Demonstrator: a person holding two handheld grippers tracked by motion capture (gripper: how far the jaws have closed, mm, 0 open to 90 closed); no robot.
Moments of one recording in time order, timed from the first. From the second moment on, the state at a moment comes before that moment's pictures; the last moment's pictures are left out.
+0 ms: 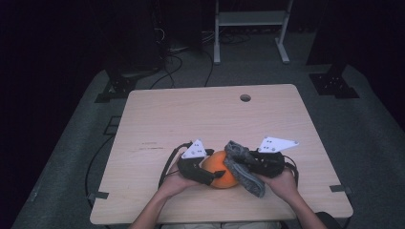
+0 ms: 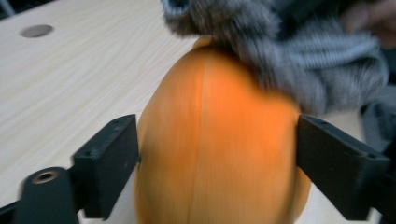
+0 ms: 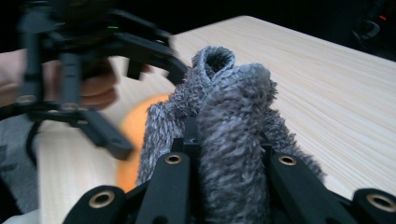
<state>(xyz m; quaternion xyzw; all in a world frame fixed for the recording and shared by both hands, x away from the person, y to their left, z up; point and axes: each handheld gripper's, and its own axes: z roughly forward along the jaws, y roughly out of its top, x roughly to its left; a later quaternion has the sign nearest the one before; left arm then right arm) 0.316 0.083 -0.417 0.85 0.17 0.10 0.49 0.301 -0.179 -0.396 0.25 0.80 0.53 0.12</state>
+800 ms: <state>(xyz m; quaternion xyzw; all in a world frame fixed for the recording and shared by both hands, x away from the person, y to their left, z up) 0.311 0.096 -0.428 0.85 0.13 0.10 0.49 0.322 -0.215 -0.414 0.32 0.79 0.51 0.10</state>
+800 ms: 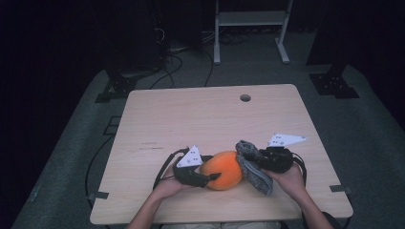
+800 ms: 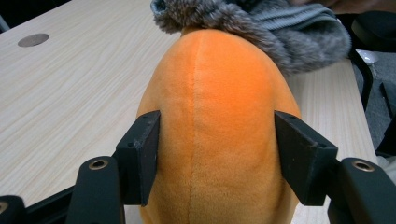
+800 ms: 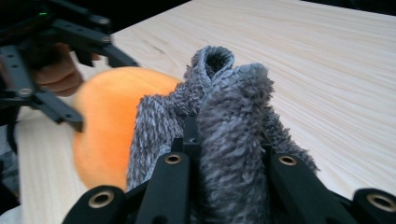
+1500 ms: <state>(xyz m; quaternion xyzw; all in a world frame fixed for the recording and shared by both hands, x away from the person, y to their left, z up) 0.309 0.096 -0.429 0.85 0.12 0.10 0.50 0.322 -0.205 -0.411 0.31 0.78 0.53 0.06</state>
